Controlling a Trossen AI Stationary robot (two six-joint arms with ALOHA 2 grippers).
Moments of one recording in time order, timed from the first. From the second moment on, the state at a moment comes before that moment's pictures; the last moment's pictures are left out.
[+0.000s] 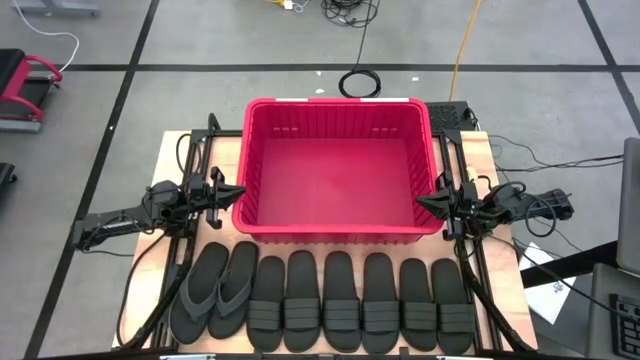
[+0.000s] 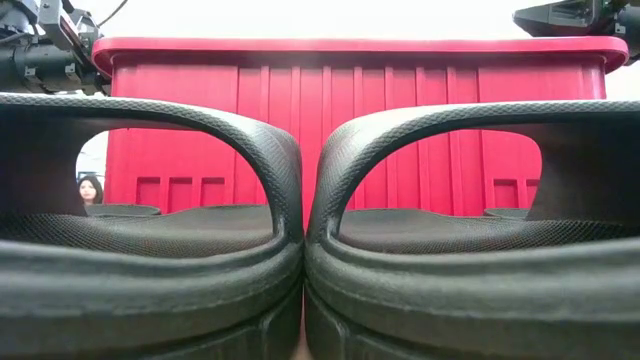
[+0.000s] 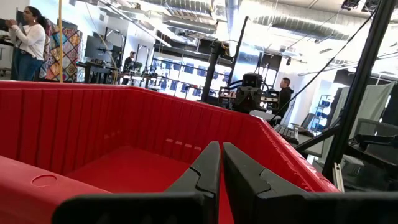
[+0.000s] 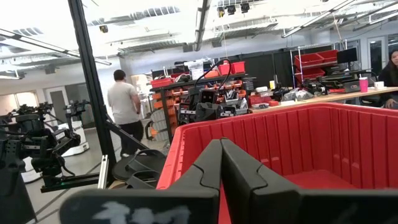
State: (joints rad) left arm 0.21 0.03 0.02 0.21 0.05 -0.25; right arm 0.20 0.00 0.15 0.08 0.26 0.12
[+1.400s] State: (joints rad) left arm 0.21 0.03 0.02 0.21 0.05 -0.25; right arm 0.20 0.00 0.15 0.17 0.26 0.15
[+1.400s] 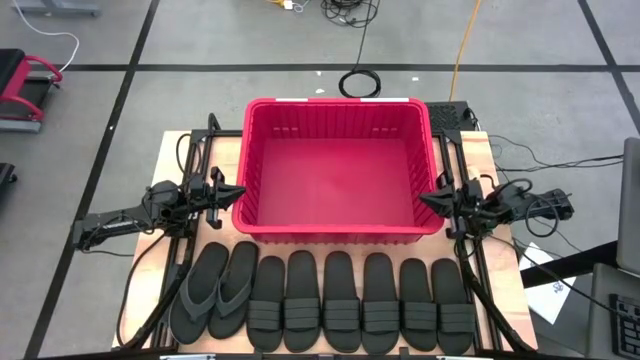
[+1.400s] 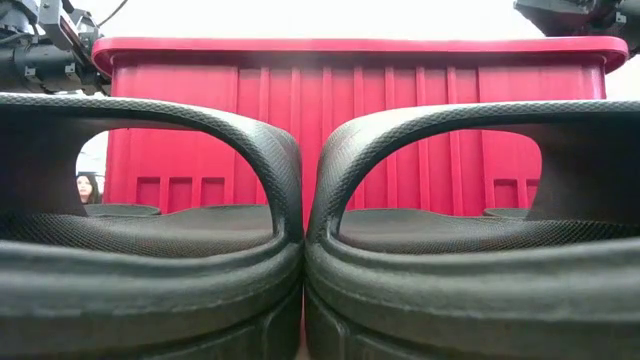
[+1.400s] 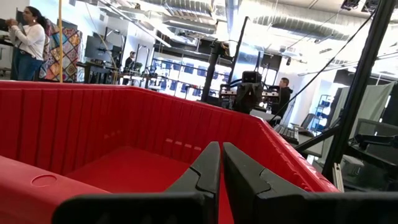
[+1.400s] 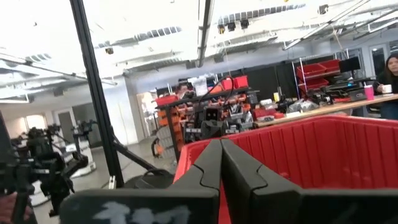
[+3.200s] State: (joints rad) left arm 0.21 0.03 0.02 0.21 0.05 -0.25; right arm 0.21 0.98 1.45 -1.48 -0.53 0.31
